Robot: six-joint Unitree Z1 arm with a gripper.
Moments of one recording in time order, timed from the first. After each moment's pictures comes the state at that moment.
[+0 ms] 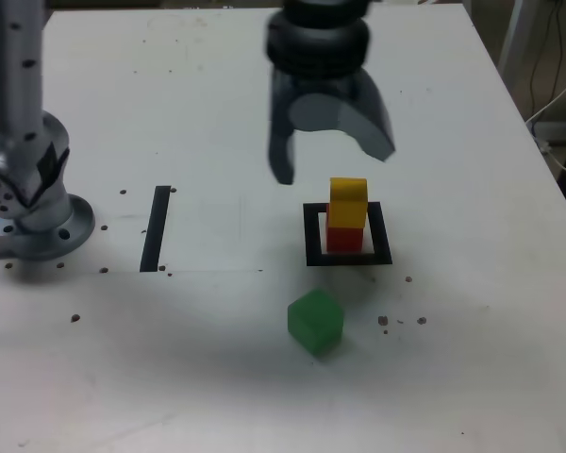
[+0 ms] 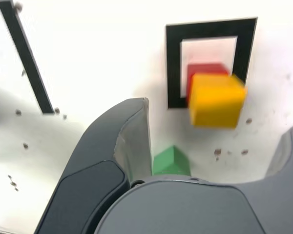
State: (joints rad) arm -0.20 1.83 -1.55 1.35 0.07 -0.23
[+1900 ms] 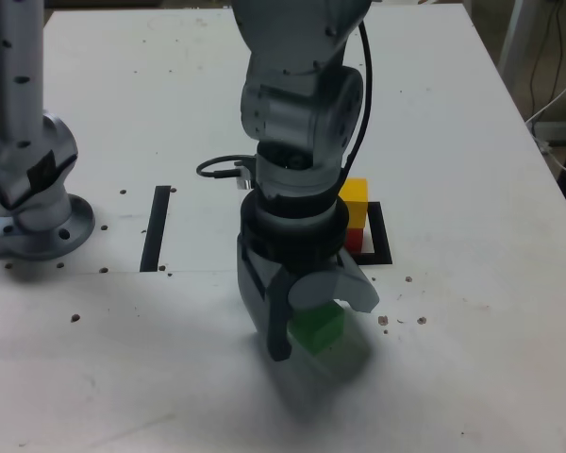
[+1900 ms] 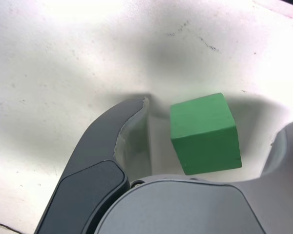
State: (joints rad) arm -0.47 1.96 -1.27 0.90 -0.10 -0.86
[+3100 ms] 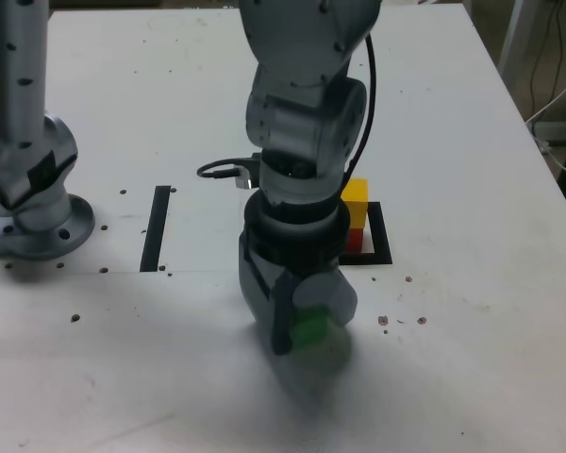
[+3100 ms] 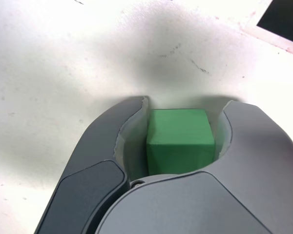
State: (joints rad) arm -0.46 1.98 -1.26 0.90 -0.05 -0.90
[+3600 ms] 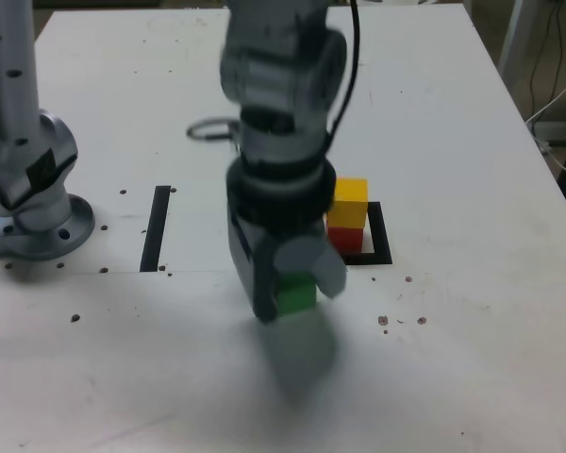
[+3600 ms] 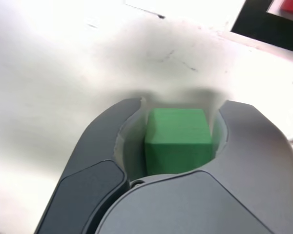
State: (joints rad) arm -0.46 1.87 -1.31 1.03 -0.02 -0.77
